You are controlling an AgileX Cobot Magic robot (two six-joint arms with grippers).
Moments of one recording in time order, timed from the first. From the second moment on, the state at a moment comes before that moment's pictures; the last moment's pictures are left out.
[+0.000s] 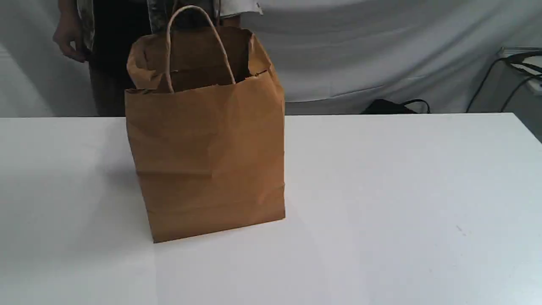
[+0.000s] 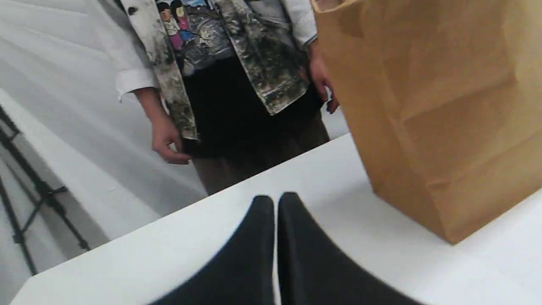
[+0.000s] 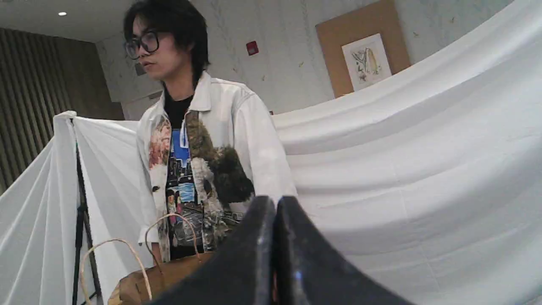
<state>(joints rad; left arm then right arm) -0.08 0.00 0.00 -0.06 0.13 0.45 0.39 0.00 -0.39 -0.94 0.21 1.15</state>
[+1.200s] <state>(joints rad) -0.05 0.00 0.00 -0.04 0.13 0.45 0.39 0.00 -0.39 -0.66 0.37 1.11</state>
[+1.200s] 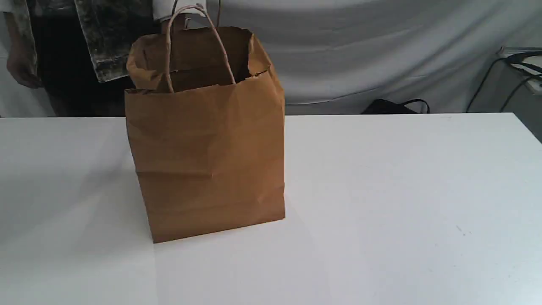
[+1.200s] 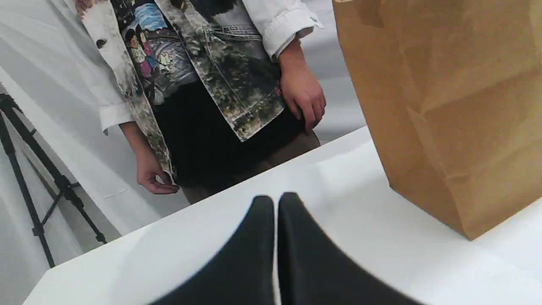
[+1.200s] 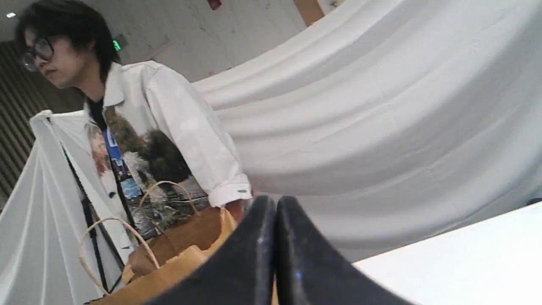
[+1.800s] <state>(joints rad) -0.05 0.00 0.00 -0.04 0.13 0.45 0.39 0.00 -0.39 -0.18 0.50 1.08</state>
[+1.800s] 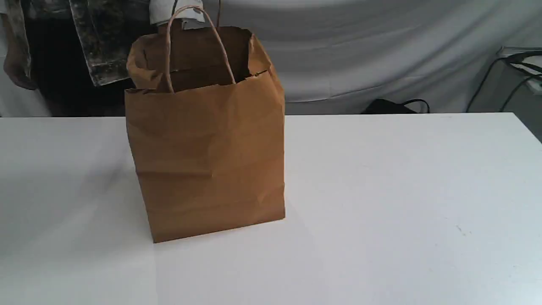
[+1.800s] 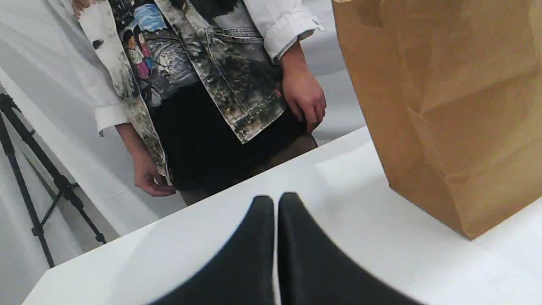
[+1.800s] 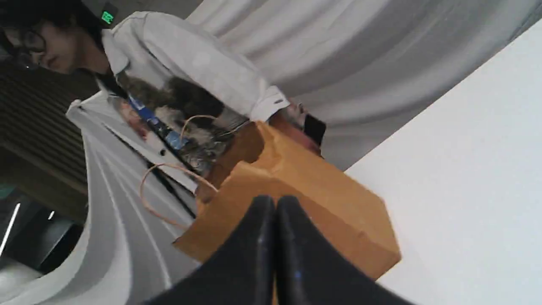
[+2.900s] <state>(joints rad) -0.05 0.00 0.00 -0.04 0.13 0.45 0.00 0.00 0.00 0.24 0.20 -0.25</state>
